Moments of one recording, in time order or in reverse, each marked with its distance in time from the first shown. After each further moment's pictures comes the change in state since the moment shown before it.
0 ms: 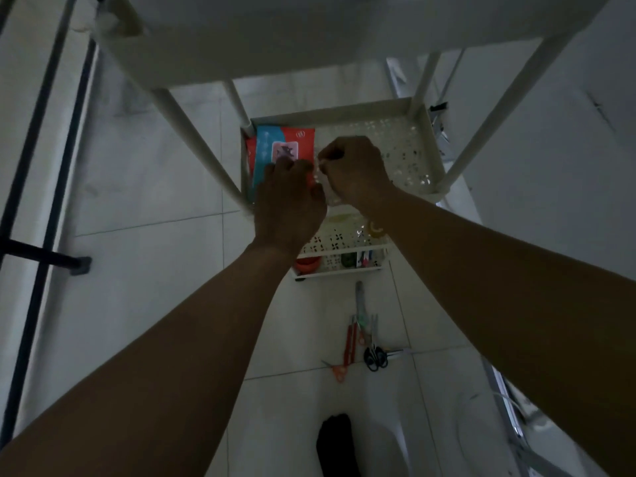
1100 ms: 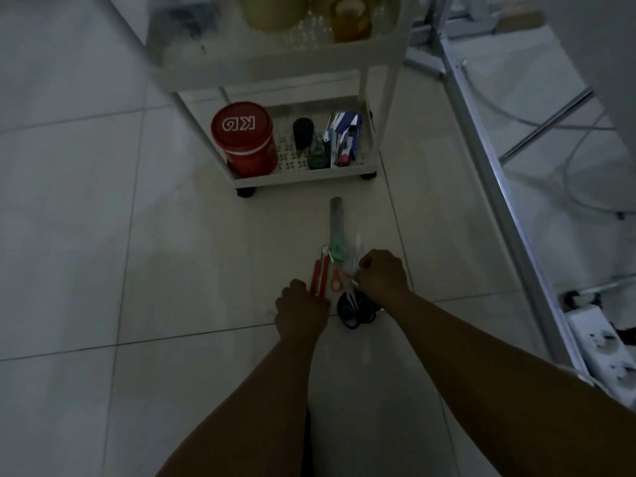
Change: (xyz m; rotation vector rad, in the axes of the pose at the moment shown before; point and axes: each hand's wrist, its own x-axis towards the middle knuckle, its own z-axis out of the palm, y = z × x) left_hand -0.316 -0.090 0.440 -0.208 -0.480 -0.799; right_hand -0.112 0.520 0.205 -0.212 -0.253 0.380
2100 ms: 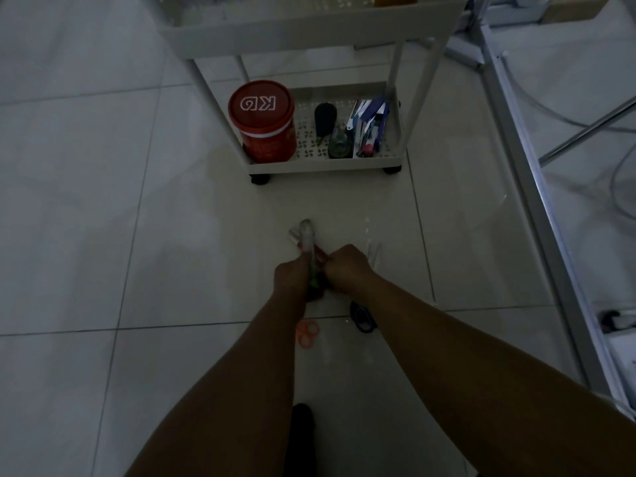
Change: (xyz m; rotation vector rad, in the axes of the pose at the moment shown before) left_hand 0.054 0.005 -0.024 -0.788 -0.162 -0.291; right_hand 0.030 -0.050 0.061 0.102 -0.268 0.052
